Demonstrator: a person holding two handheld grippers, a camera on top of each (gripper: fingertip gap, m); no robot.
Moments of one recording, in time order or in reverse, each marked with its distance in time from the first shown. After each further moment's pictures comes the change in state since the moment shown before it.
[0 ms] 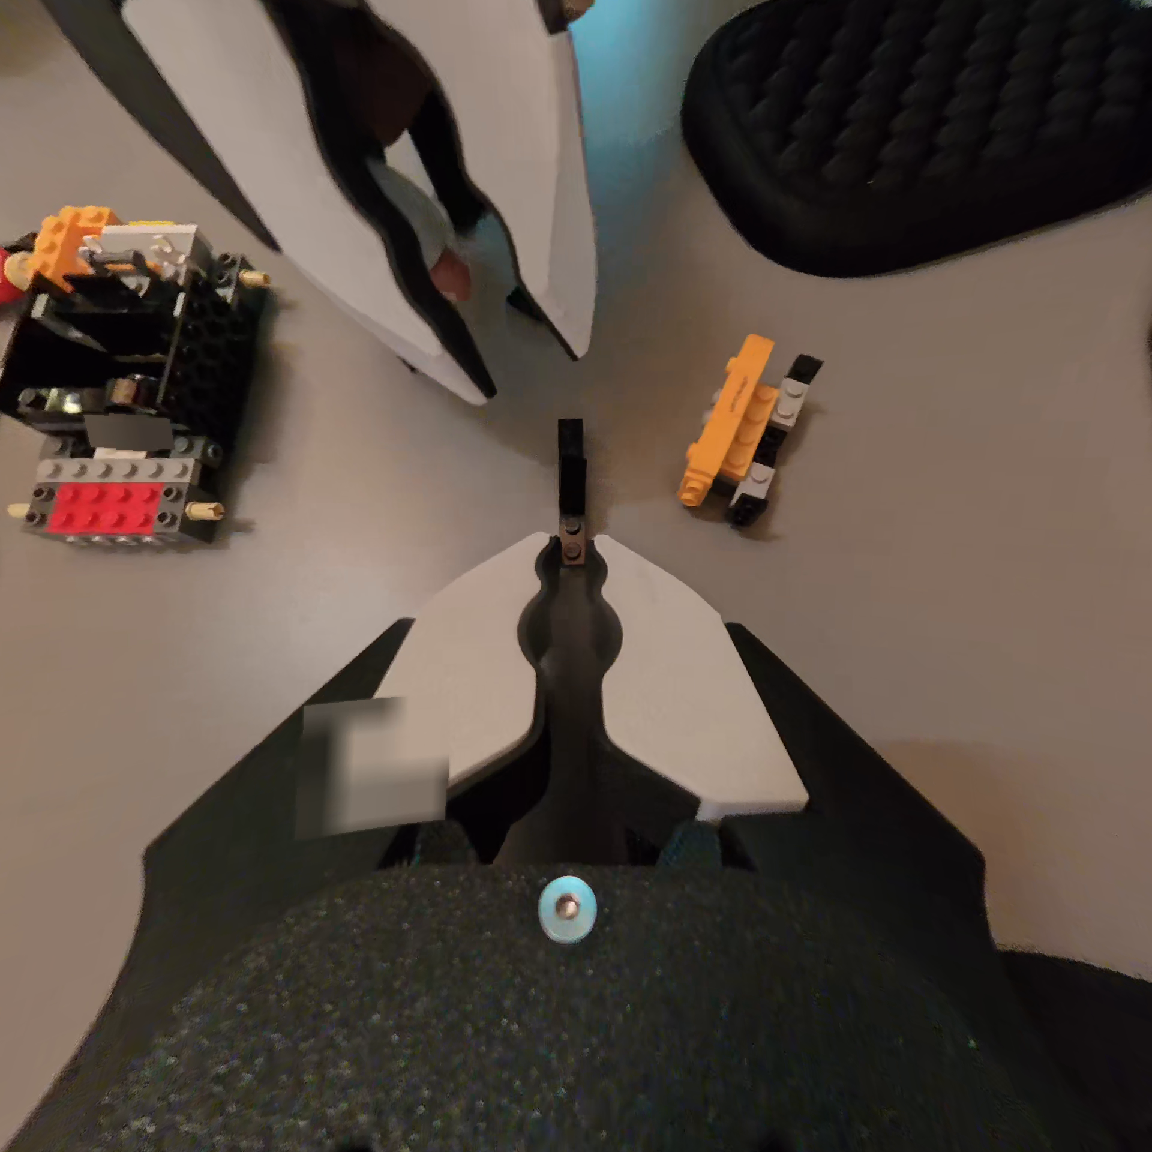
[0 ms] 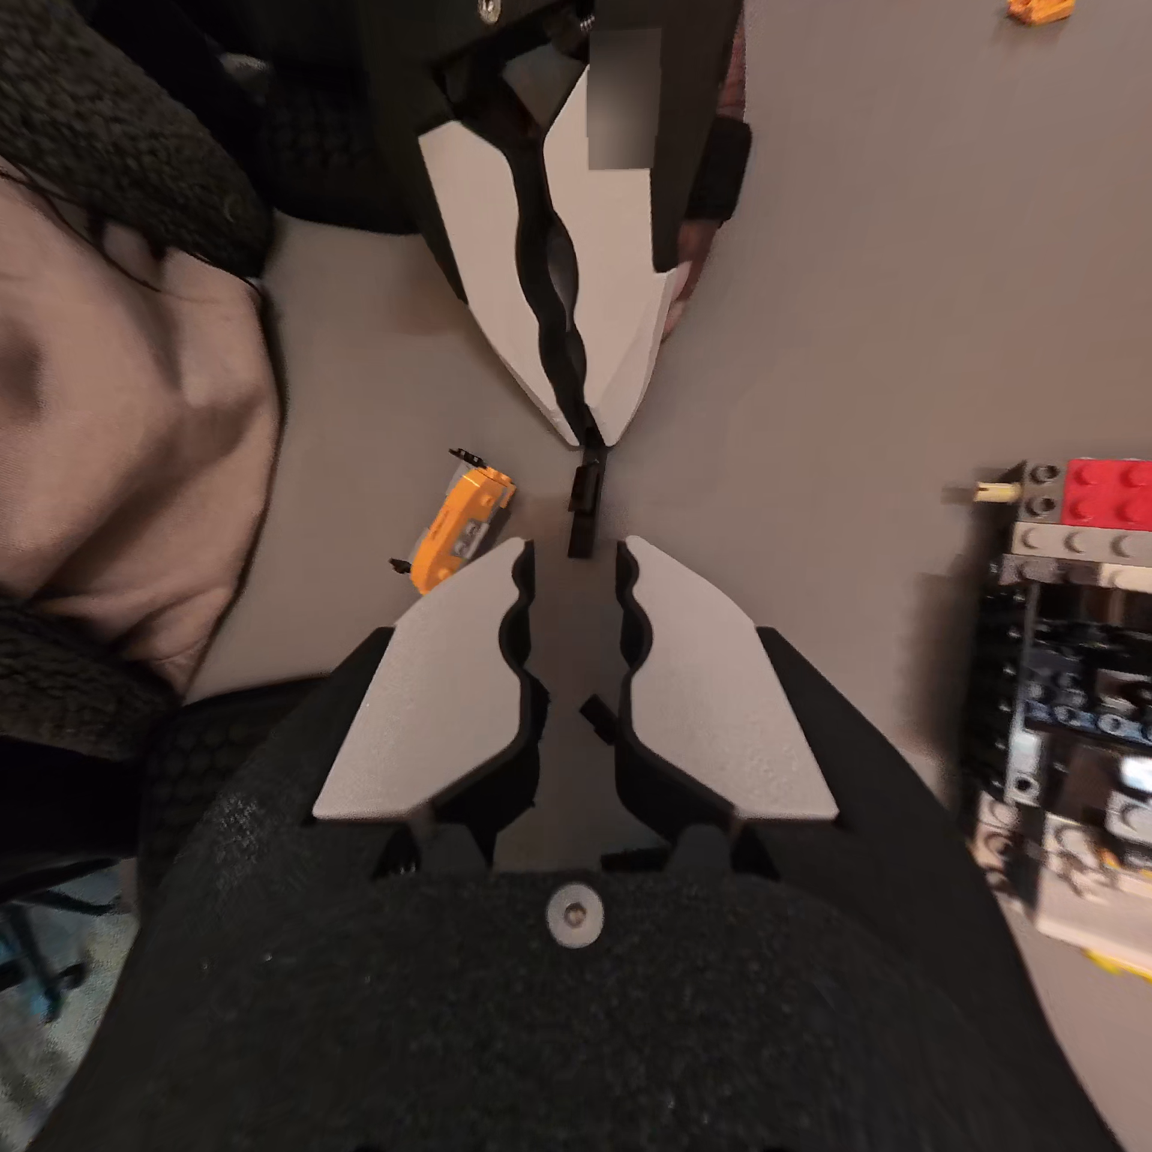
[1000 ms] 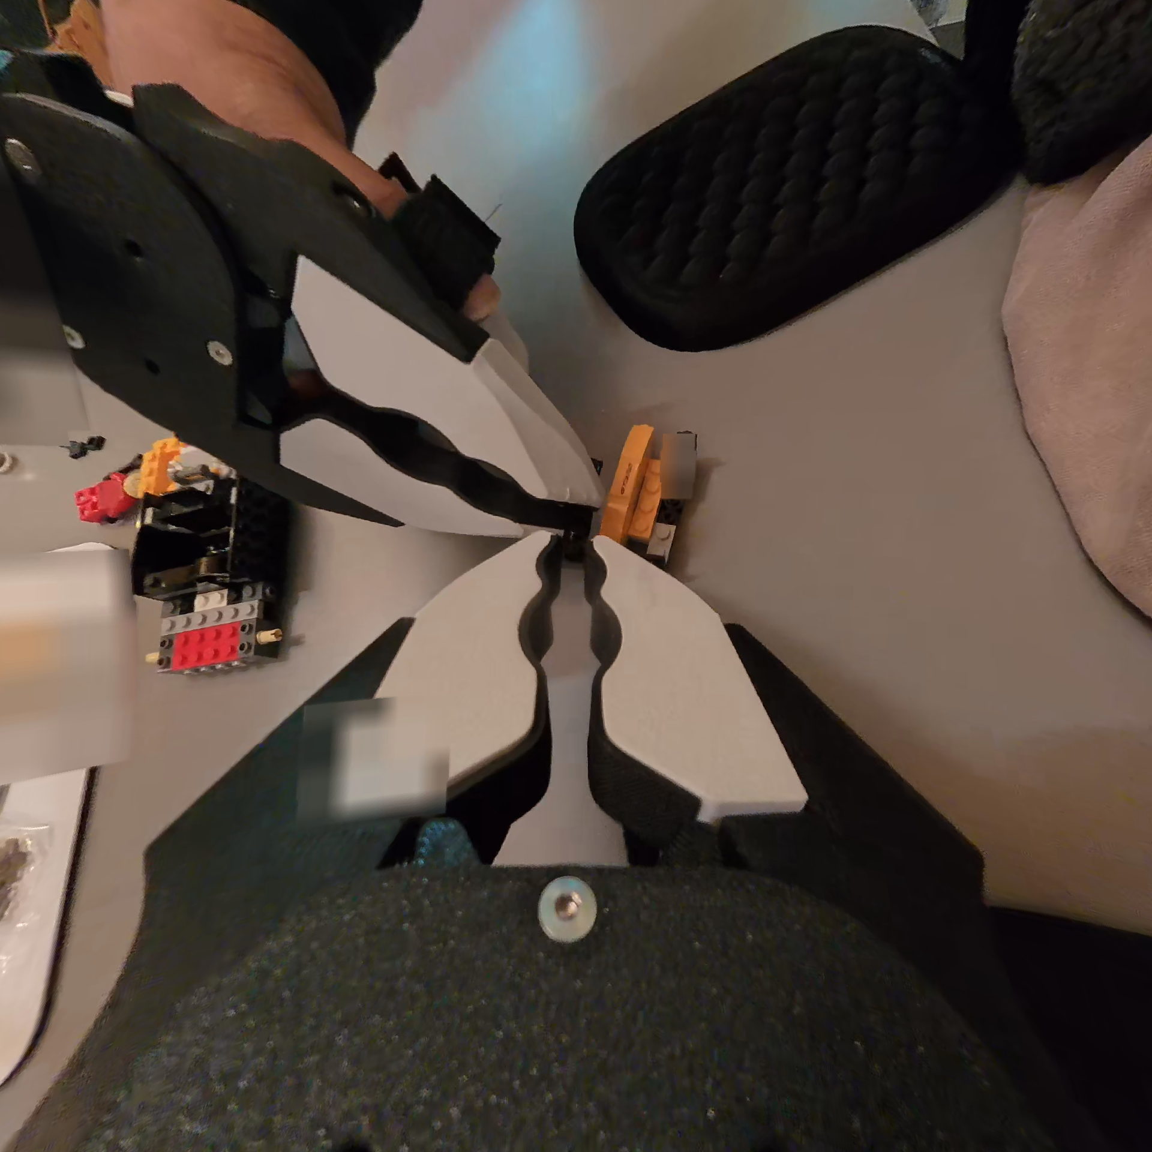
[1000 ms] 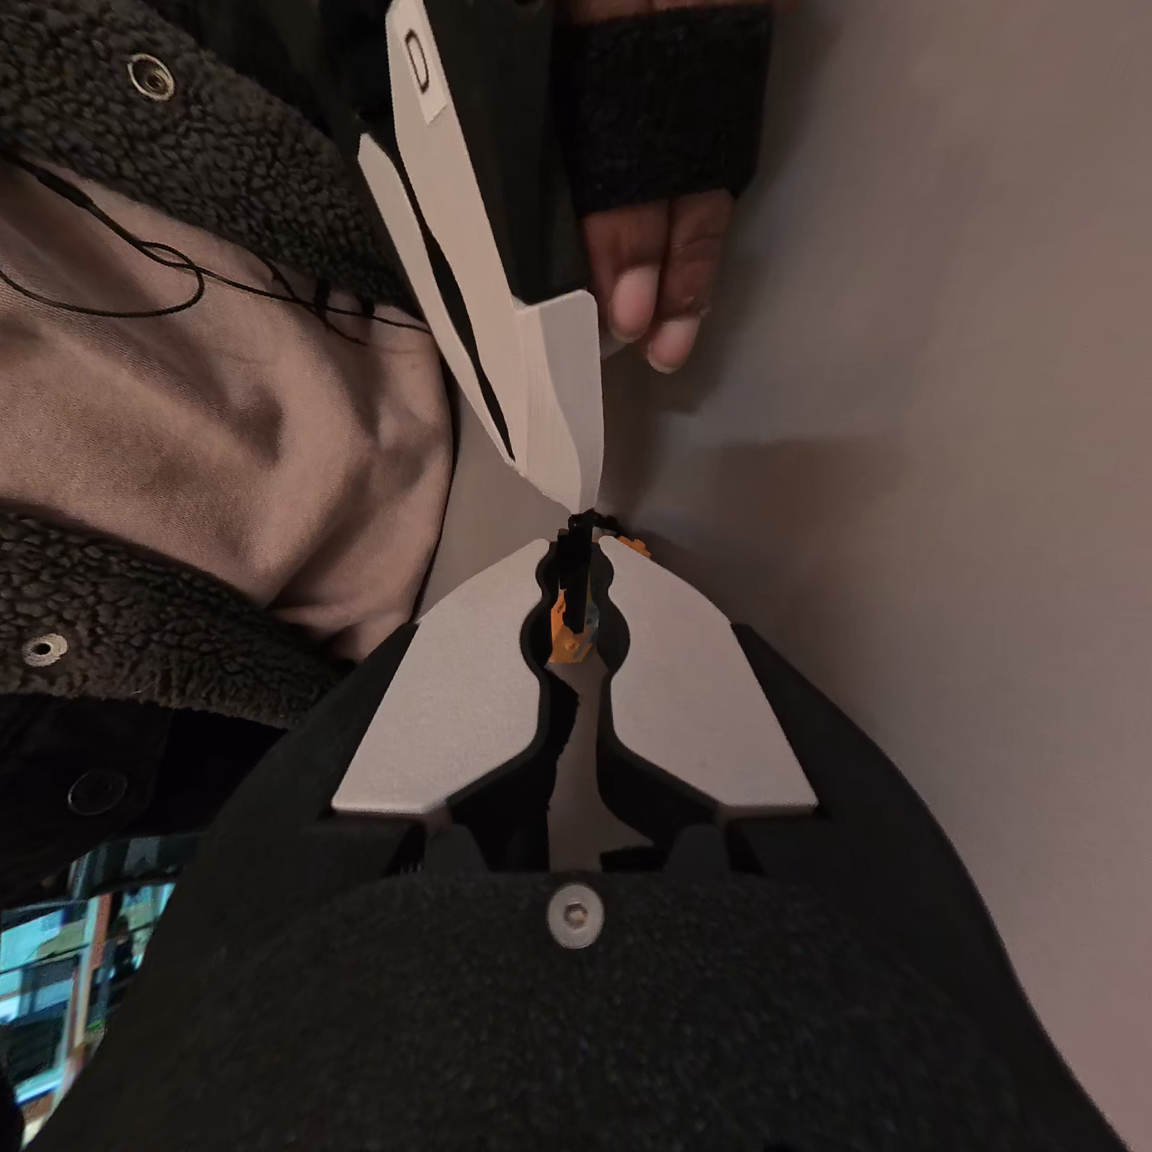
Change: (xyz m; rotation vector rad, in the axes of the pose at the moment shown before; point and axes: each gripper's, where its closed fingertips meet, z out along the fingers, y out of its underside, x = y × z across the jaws) left arm 0.026 -0.036 -0.023 0.061 -0.011 0.226; right arm -0.040 -0.017 0.023 -0.058 -0.332 0.150
